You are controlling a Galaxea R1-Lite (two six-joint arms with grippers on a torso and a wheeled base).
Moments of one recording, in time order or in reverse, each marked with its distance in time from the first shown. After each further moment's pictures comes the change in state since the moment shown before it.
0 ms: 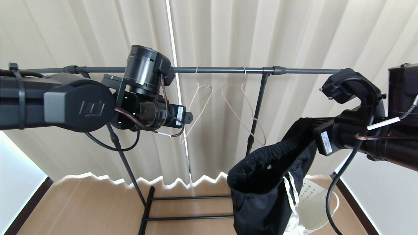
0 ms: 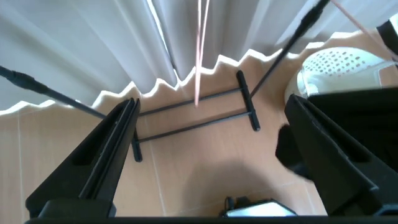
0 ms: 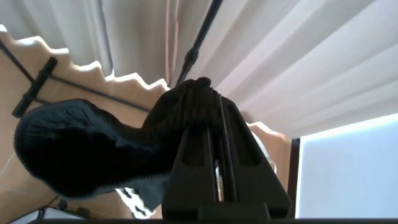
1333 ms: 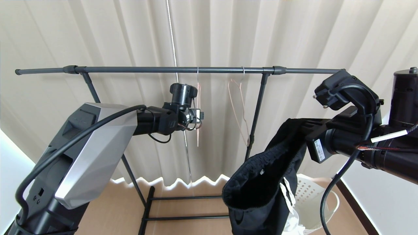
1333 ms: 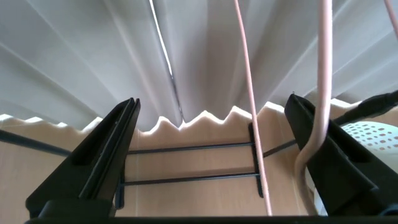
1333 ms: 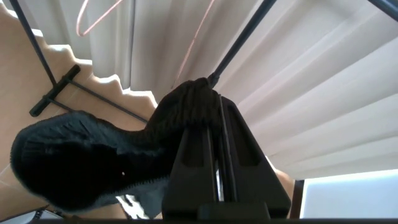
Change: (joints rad) left arm 0.102 0.600 -0.534 -0.197 0.059 -0.030; right arm 0.084 -0.001 0.058 -0.125 0.015 -0.066
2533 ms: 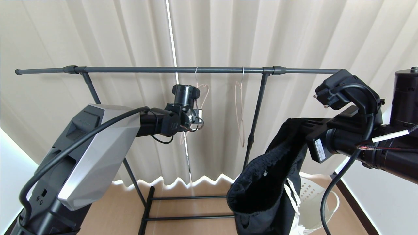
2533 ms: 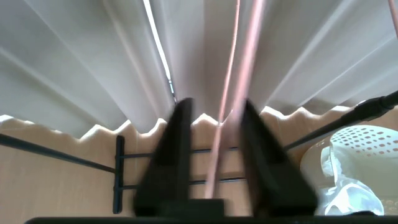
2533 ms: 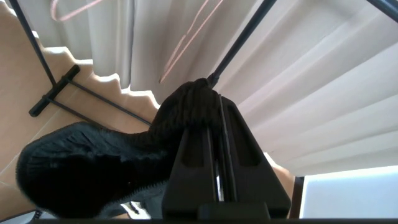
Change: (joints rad) left arm -0.014 0.009 0.000 -0.026 0.012 0.000; right arm 0.000 -0.002 0.001 0.000 -0.001 -0.001
